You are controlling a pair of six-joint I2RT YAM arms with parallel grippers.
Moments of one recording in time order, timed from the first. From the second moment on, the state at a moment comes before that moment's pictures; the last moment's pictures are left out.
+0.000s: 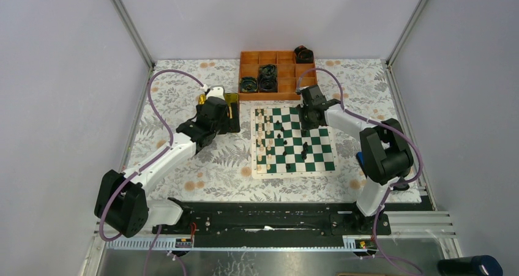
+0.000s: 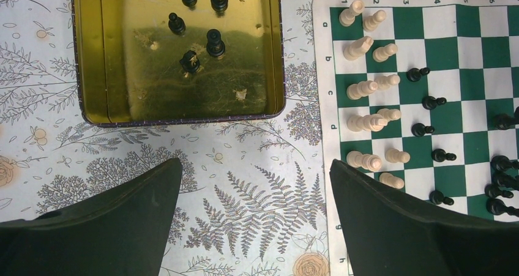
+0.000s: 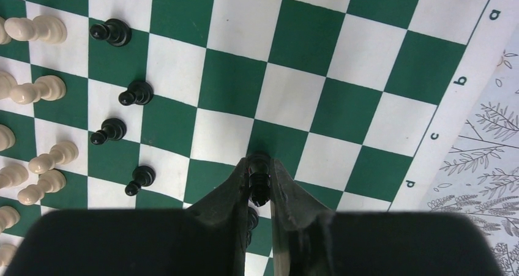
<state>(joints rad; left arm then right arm) -0.50 1.29 0.90 -0.33 -0.28 -0.42 0.43 1.79 1.17 -0.42 0.03 0.14</state>
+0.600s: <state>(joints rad) -0.50 1.26 0.90 -0.33 -0.28 -0.43 0.34 1.64 1.14 -0.44 0.15 0.12</state>
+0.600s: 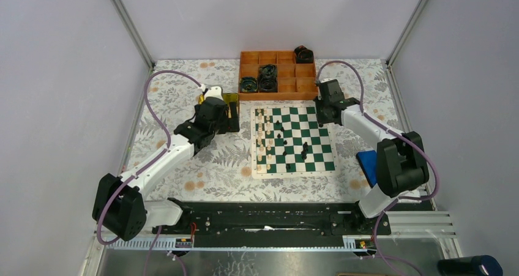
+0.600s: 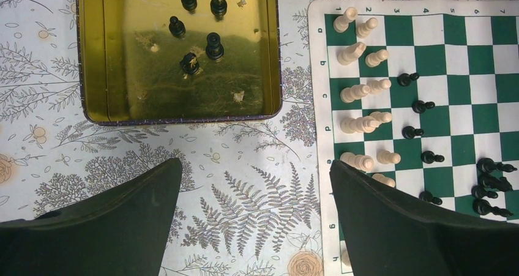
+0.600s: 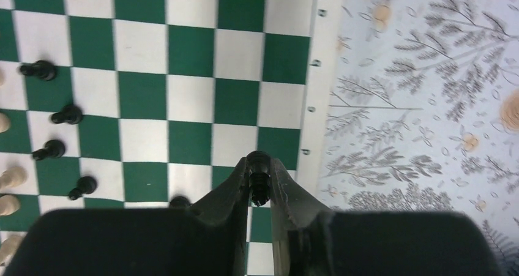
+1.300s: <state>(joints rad) -0.50 1.25 0.89 -0.33 -0.28 -0.44 0.28 1.67 1.07 -0.42 0.16 0.15</state>
